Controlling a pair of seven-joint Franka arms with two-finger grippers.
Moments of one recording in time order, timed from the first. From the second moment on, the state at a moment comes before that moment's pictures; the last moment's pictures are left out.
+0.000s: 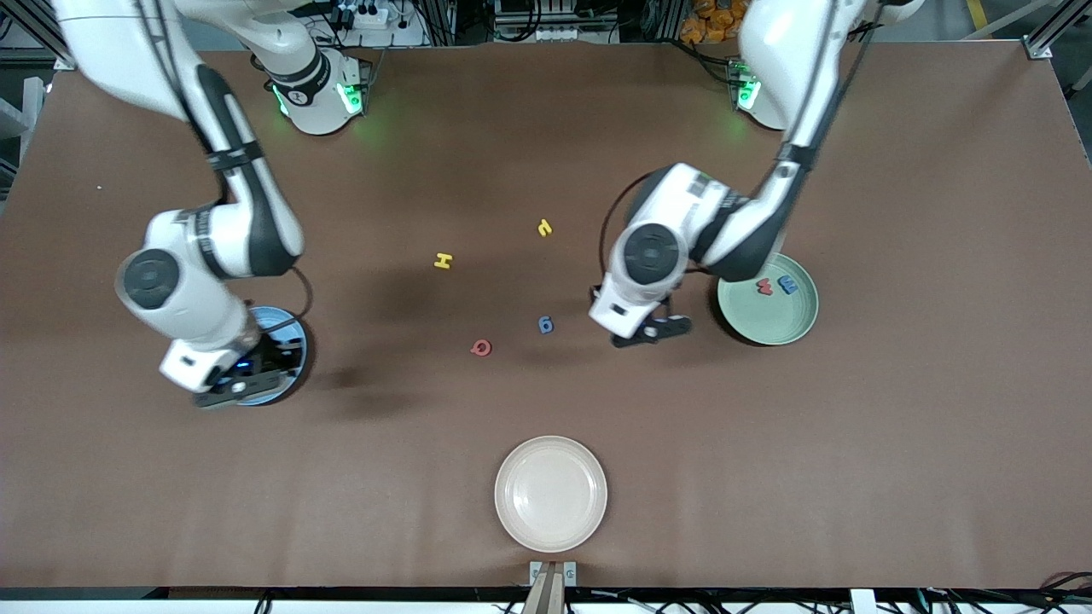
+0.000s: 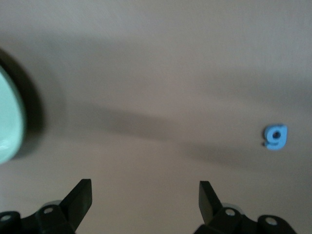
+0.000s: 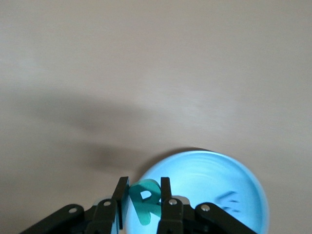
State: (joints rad) left arm -0.66 0.62 -0.02 -1.53 -0.07 1.91 -0.83; right arm 0.17 0.42 -0.13 -1.87 0.00 2.39 -0.21
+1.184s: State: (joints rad) left arm -0.85 0.79 -0.02 -1.50 -0.36 2.06 -1.22; right arm 0.08 0.47 -0.11 -1.90 0.00 2.37 -0.14
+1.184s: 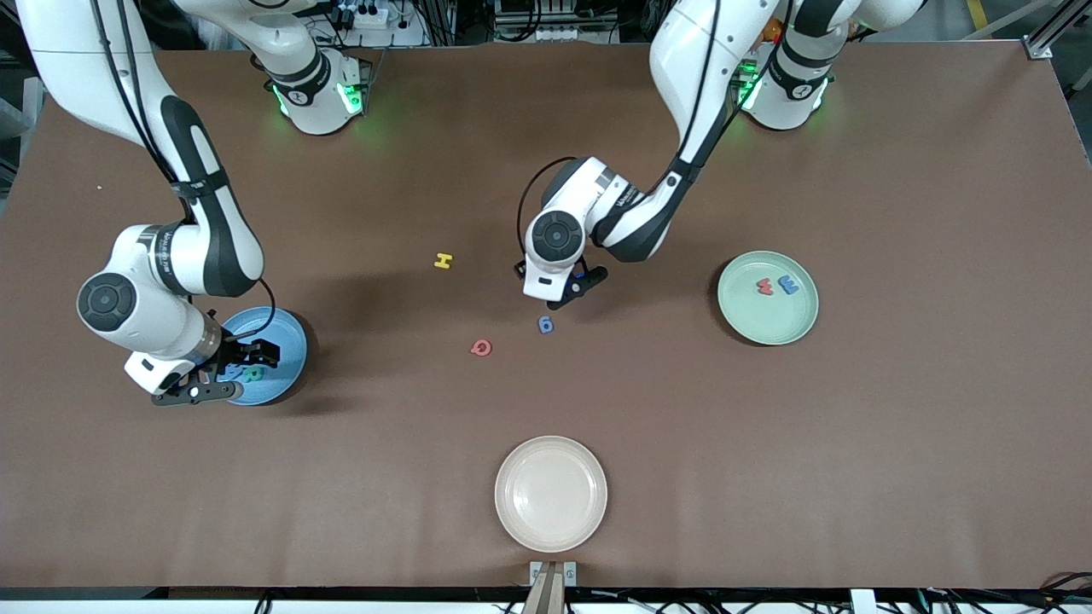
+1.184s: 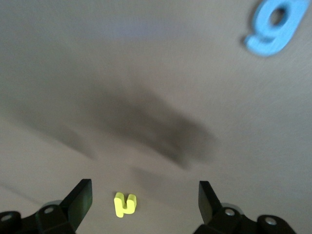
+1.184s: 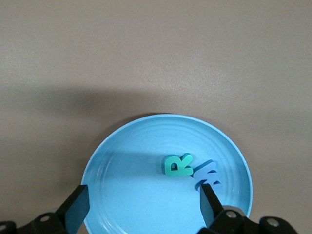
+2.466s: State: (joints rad) left arm -0.89 0.81 -0.02 -1.52 -0.46 1.98 -1.00; right arm 0.35 0.32 -0.09 -2.12 0.00 2.38 0.40
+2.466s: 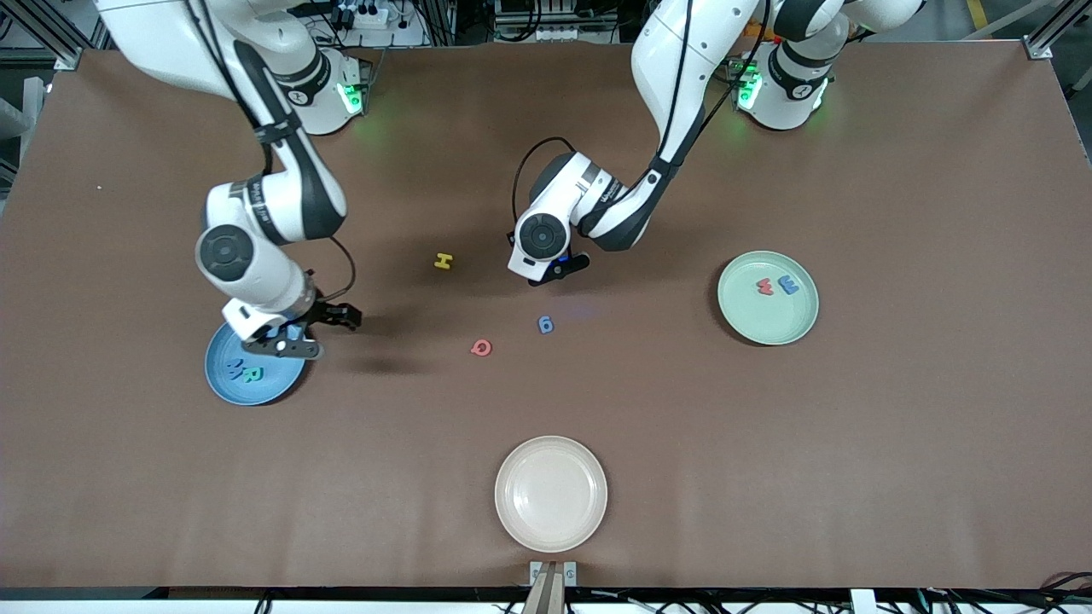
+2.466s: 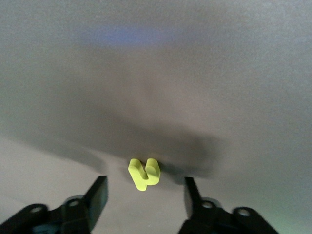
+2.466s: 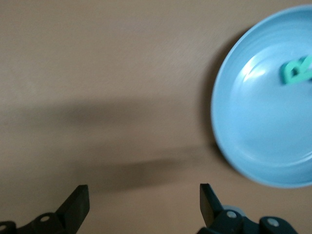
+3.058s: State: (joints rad) left arm -0.89 0.81 -0.02 -1.54 -0.46 1.97 -0.95; right arm 0.37 0.30 -0.01 -2.14 0.00 2.40 0.68
